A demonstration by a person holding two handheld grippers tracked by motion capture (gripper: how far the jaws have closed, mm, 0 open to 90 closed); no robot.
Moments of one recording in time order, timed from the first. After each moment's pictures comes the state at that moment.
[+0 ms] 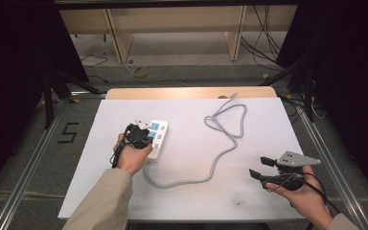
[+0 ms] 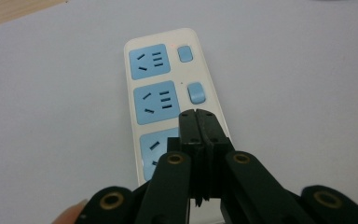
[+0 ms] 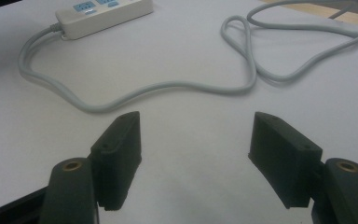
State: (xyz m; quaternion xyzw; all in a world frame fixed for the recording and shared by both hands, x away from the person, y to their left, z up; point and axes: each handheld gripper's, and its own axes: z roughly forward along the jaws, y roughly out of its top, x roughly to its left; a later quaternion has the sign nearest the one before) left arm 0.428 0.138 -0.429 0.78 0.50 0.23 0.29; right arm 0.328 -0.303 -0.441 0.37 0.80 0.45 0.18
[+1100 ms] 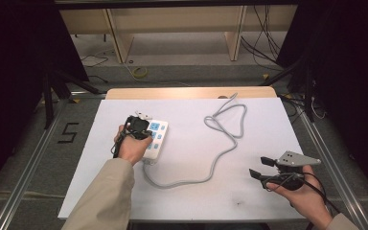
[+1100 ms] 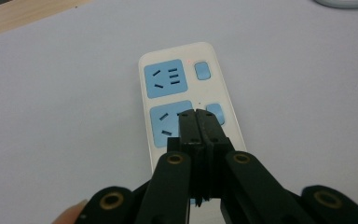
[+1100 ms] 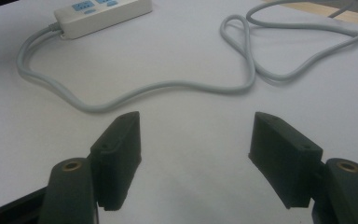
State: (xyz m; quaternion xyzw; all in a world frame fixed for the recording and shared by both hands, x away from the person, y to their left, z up) left arm 0.452 0.139 -0.421 0.78 0.51 0.23 0.28; right arm 0.329 -0.303 -0.442 0.37 0.80 0.45 0.18
